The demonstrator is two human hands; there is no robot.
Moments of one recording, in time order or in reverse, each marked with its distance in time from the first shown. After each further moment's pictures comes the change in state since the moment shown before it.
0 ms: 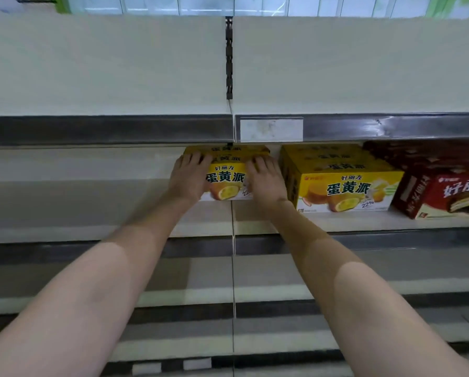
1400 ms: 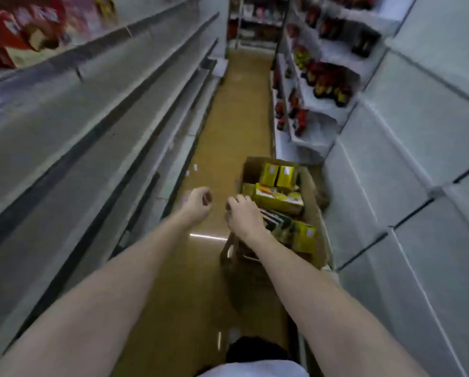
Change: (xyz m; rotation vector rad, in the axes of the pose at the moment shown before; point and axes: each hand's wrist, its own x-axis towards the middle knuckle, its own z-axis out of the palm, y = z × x) left_hand -0.452 0.386 -0.015 -0.938 -0.917 1.023; right_hand -0.643 -0.101 -0.193 -0.259 -0.355 1.403
